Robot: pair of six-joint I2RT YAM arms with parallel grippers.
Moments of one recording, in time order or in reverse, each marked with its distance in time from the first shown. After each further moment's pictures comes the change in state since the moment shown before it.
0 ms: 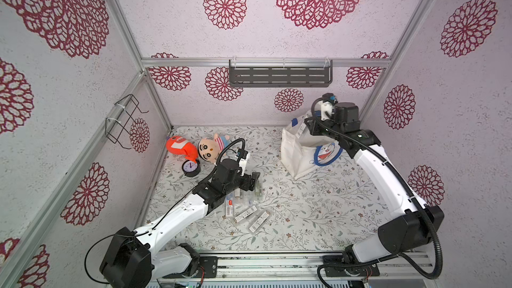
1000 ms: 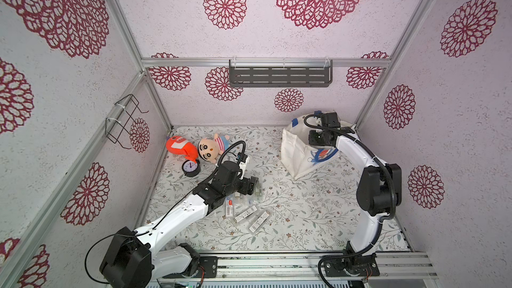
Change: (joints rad) left arm 0.001 -0.001 -0.013 -0.087 -0.009 -0.024; right arm -0.073 0.436 0.063 -0.080 0.115 -0.060
